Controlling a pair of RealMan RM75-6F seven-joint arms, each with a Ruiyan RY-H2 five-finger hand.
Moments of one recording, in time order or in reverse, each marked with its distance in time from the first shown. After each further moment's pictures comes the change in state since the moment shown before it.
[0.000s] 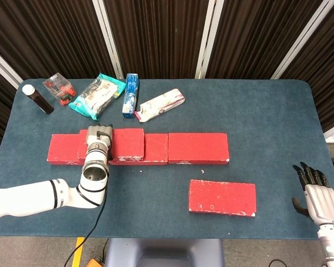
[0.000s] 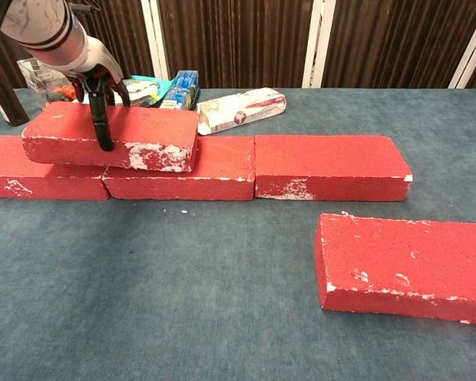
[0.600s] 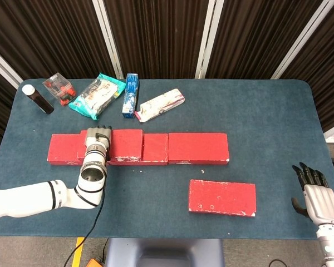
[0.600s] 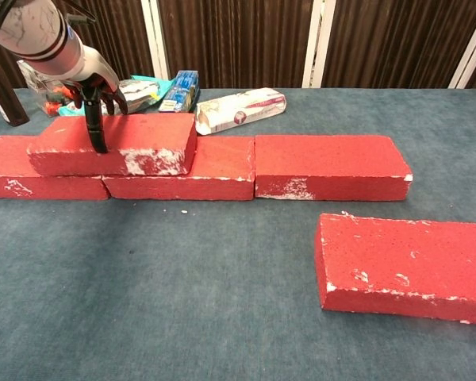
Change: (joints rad) left arm 0.029 -0.012 0.005 0.013 0.018 -0.023 0.011; right arm 0.004 -0.004 -0.003 -0.005 0.010 -0.004 -0.017
